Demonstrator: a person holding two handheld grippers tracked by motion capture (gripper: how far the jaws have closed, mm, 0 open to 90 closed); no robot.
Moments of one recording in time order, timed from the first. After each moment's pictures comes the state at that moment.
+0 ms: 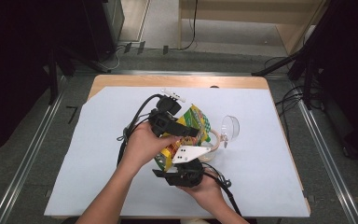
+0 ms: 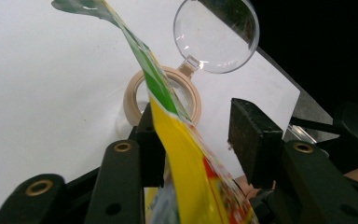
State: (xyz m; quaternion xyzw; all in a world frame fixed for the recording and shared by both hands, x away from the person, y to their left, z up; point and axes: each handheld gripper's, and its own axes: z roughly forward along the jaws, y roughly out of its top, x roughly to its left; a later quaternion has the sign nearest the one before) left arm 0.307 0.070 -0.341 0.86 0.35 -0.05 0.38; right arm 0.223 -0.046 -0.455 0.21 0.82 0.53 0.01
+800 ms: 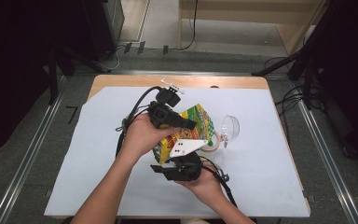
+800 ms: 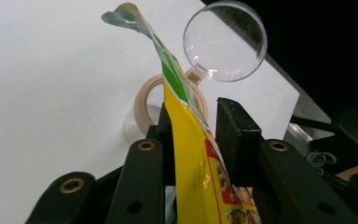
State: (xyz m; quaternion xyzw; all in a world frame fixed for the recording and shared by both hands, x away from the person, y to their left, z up) left arm 0.327 0.073 -0.334 0.86 0.35 -0.07 0.37; right arm 0.234 -0.041 -0.442 0.20 0.83 0.52 0.01
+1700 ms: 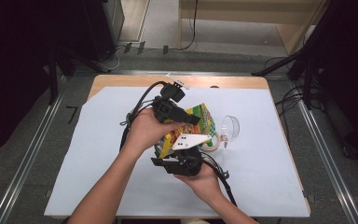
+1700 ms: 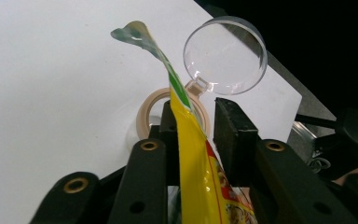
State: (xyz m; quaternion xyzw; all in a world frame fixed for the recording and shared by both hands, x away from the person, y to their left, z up) left arm 0.340 0.060 -0.326 0.87 0.34 -0.07 0.36; right arm 0.244 -0.043 -0.440 0.23 0.81 0.54 -0.01
